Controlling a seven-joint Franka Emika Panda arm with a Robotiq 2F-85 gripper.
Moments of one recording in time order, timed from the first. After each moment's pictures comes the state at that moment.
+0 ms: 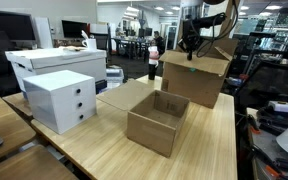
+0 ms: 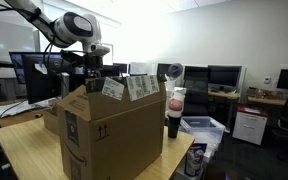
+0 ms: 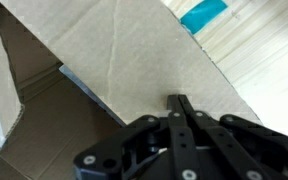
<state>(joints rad) -0.07 -0.11 0.00 -2.27 -0.33 2.08 0.95</state>
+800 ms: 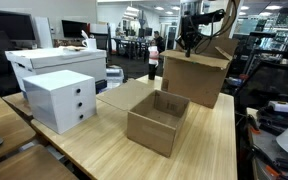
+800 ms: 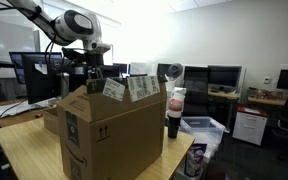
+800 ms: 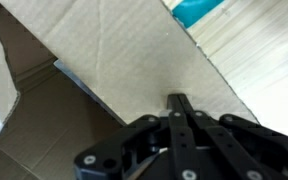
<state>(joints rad) -0.06 -0.11 -0.01 -2.24 -0.32 2.07 0.94</state>
